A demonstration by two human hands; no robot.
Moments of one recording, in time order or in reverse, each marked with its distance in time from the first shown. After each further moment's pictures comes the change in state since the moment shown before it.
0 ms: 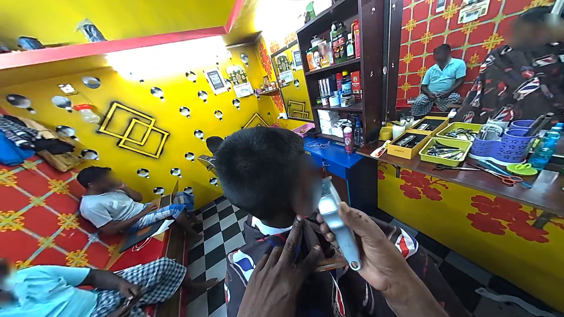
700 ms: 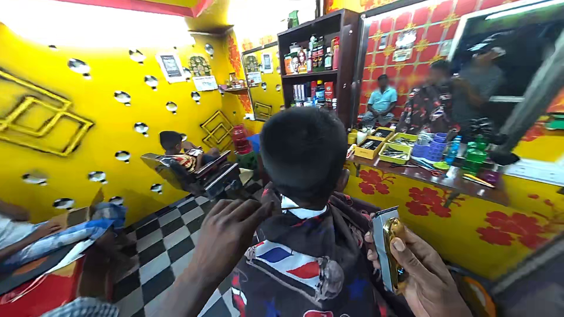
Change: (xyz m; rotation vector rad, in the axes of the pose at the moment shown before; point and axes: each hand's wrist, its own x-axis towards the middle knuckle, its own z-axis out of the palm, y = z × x) left_hand -0.023 -0.185 -0.001 -0.207 0.475 0.249; right_hand -0.080 0.082 0.050 -0.669 0.308 -0.528
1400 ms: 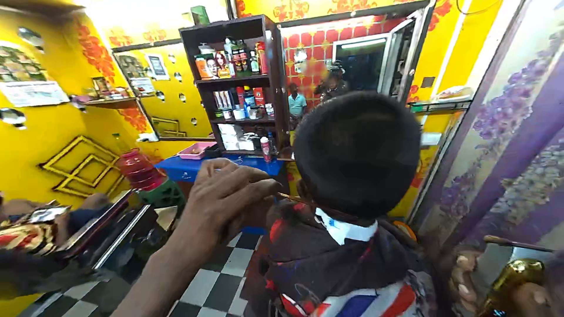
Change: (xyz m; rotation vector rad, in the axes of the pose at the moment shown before) left_hand 0.071 -0.185 0.088 -0.628 0.192 0.533; right_hand -0.053 0.058 0.092 -0.133 0.487 -0.365
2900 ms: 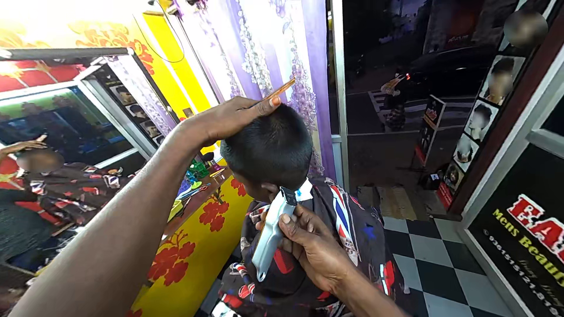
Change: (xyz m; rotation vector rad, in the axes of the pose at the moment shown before) left_hand 0.242 -0.069 0.091 -1.031 -0.594 0.595; right_hand 0.065 0.151 0.311 -0.203 0.805 -0.203
